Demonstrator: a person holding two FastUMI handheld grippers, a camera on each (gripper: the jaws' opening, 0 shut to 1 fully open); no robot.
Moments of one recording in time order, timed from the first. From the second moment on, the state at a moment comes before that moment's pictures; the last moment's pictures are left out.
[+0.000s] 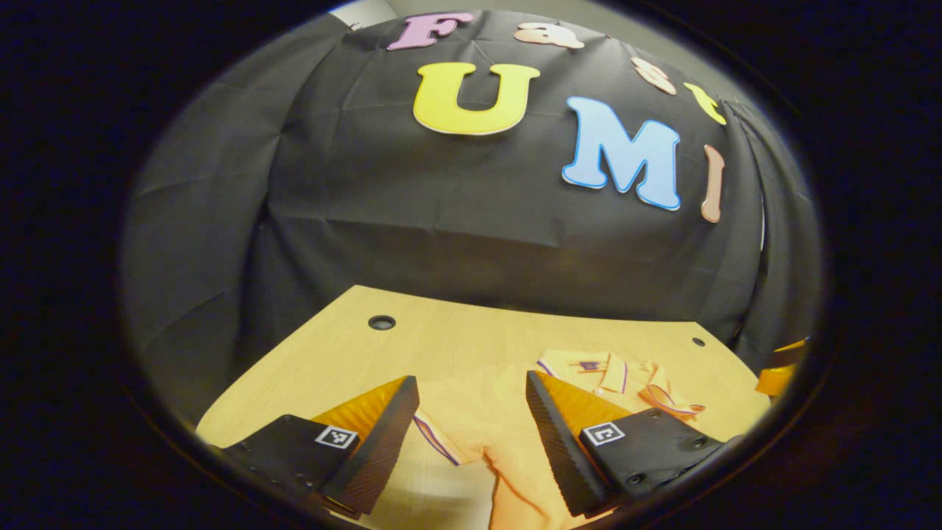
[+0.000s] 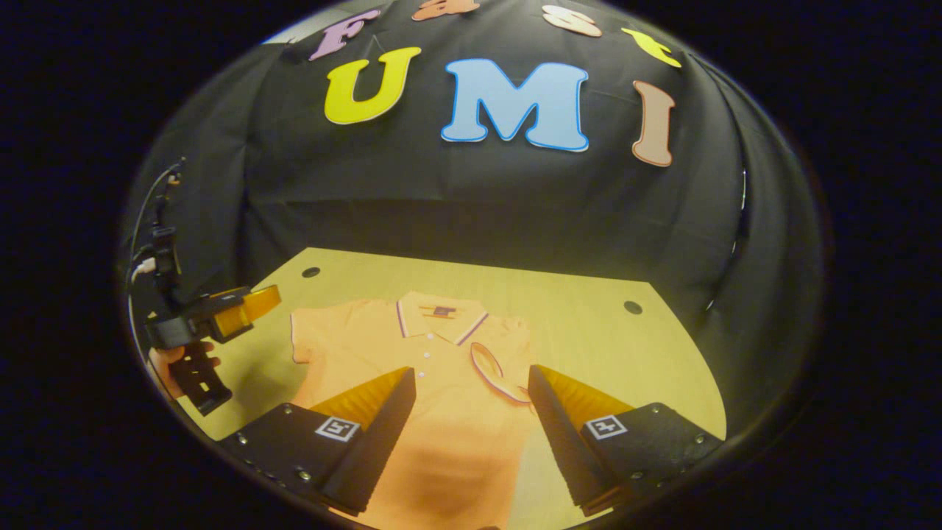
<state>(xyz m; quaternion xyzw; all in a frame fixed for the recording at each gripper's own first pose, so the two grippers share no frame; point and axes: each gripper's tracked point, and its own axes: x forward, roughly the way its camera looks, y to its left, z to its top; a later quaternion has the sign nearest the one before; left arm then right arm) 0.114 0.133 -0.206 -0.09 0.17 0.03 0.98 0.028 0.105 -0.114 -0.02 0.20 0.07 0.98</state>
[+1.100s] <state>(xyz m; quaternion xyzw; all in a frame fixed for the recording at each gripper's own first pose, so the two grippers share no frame) 0.178 0.168 -0.355 -0.06 0.29 0.09 0.95 -0.017 0.098 -0.121 0.02 0.23 0.06 0.97</state>
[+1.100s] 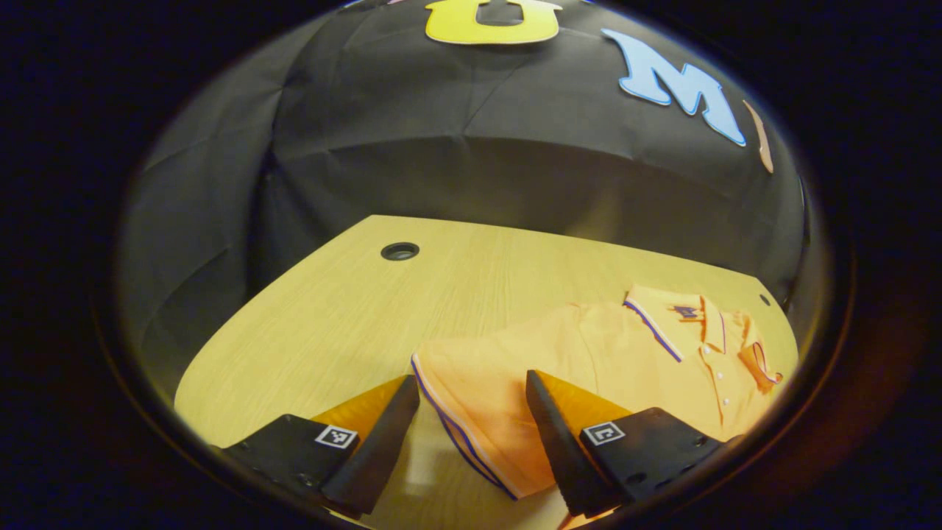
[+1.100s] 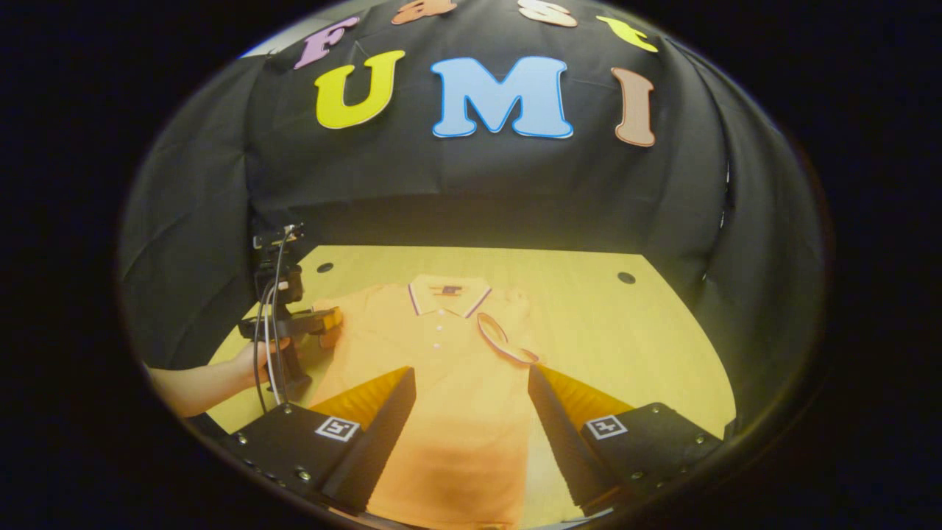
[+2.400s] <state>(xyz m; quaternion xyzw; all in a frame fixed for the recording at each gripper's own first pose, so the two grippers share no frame) 0.199 0.064 -0.296 0.04 0.24 0.00 0.97 -0.040 0.084 -0.135 0.08 0.24 0.03 0.97</state>
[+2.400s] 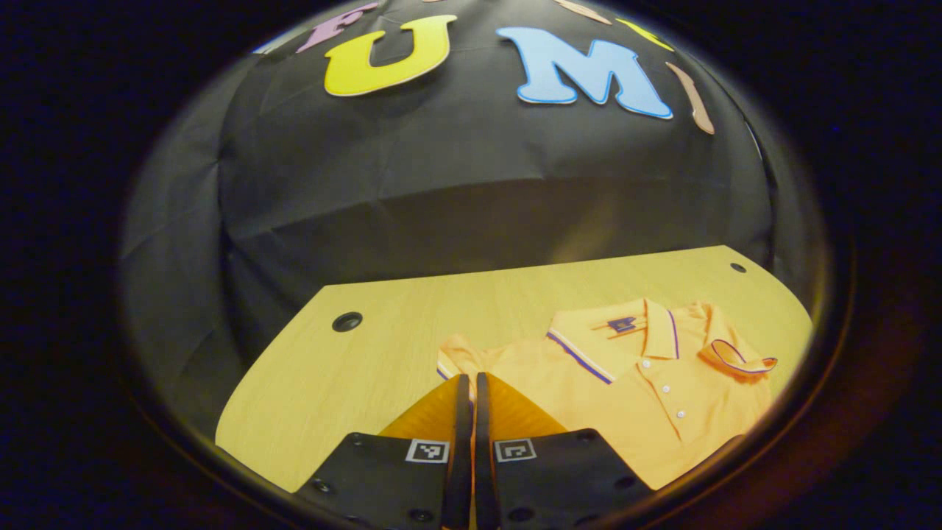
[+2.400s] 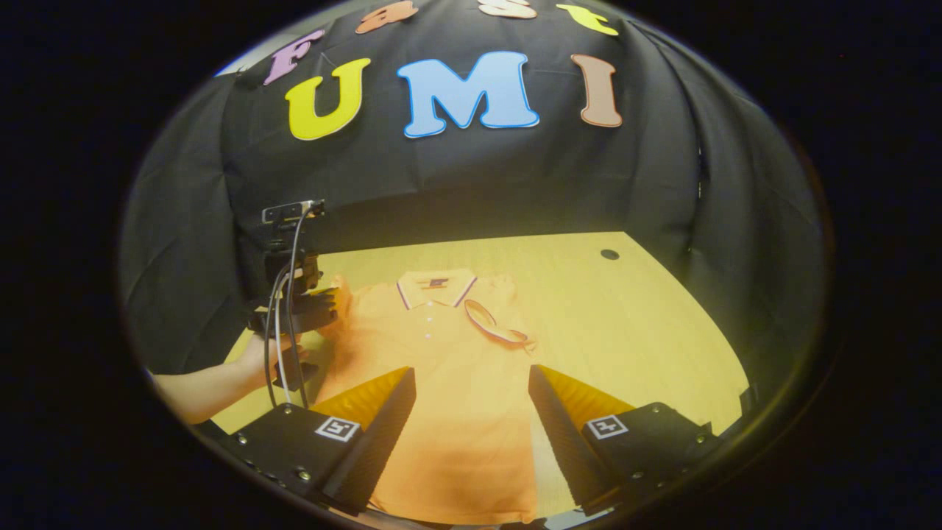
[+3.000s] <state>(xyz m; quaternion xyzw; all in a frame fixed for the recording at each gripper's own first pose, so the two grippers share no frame) 0.193 -0.008 -0.325 0.08 0.28 -0.08 0.95 -0.060 0.073 -0.158 0.11 0.26 -0.01 0.96</state>
